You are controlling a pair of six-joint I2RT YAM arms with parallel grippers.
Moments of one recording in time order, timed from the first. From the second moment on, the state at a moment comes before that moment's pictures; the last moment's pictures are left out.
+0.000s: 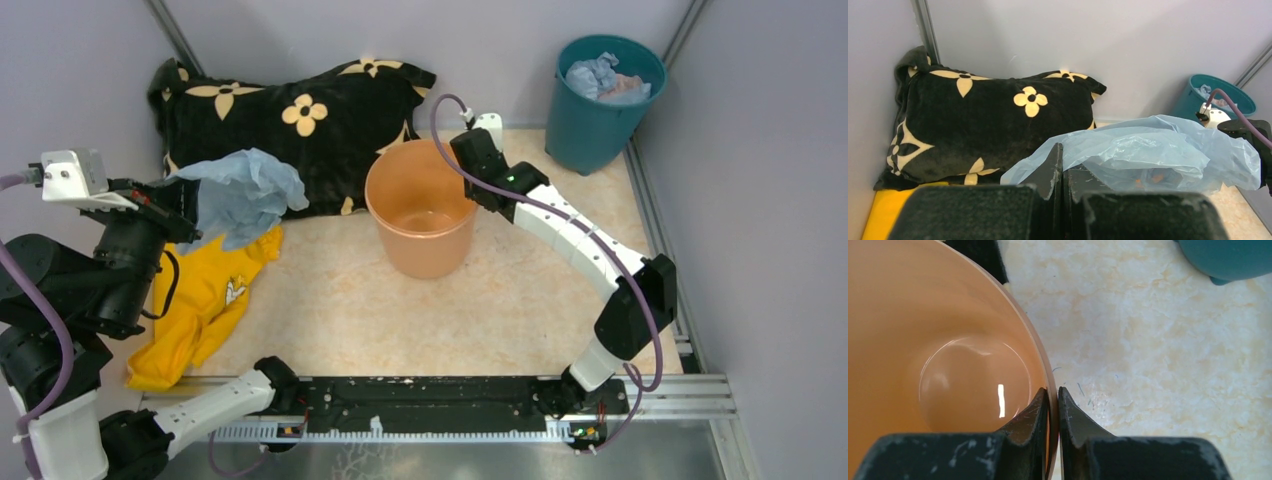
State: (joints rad) left arm -0.73 0.82 1.81 -0.86 -0.64 -0.13; right arm 0.65 1.60 1.54 -0.67 0.53 0.34
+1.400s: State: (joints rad) left arm -0.73 1.37 2.01 -0.77 0.09 -0.28; right arm 0.72 0.87 1.13 -0.37 -0.38 0.17
